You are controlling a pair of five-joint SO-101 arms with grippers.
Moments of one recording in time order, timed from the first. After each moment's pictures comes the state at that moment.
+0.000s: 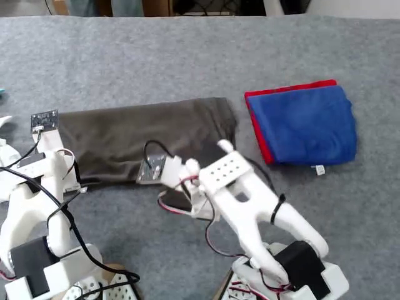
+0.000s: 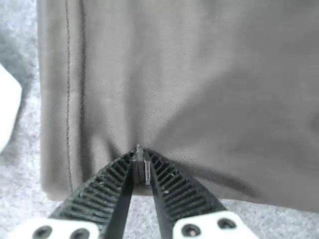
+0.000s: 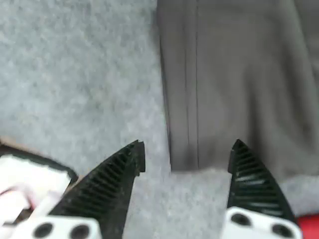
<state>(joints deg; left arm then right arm) -28.5 -14.6 52.7 45.1 -10.4 -34.0 -15.9 43.8 76.3 44.6</state>
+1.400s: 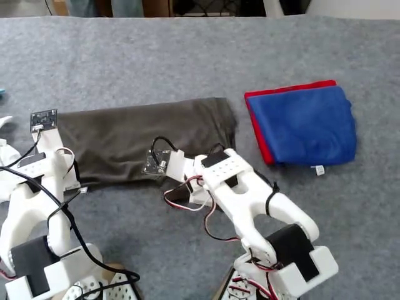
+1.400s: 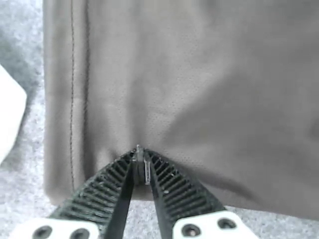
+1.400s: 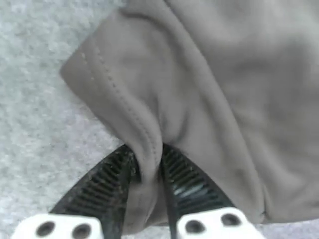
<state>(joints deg) -28.5 -14.6 52.7 43.6 -10.2 -28.2 -4.6 48.2 49.7 49.3</state>
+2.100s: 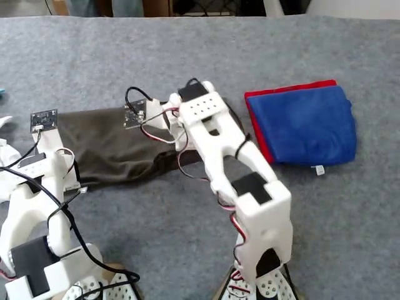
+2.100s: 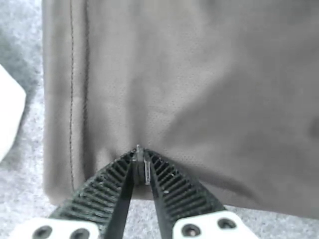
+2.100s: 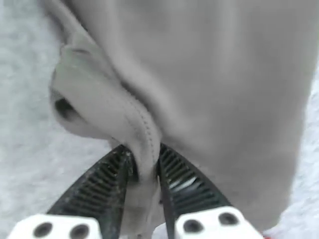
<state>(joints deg) -28.5 -14.6 52.9 43.6 -10.2 -26.1 27.0 -12.0 76.9 65.3</state>
